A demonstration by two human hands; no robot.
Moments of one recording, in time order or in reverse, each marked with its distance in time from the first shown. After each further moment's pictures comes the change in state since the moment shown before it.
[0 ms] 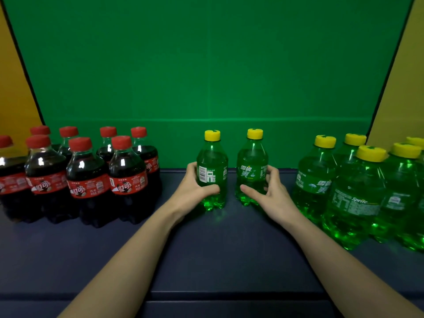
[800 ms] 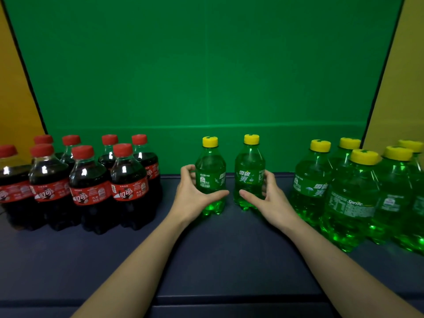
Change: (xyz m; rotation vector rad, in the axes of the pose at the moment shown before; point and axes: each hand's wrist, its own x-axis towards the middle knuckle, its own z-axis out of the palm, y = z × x) left_hand -0.001 -0.007 0.007 0.104 0.197 0.106; right_hand -0.003 0.000 -0.001 -0.023 -0.025 0.011
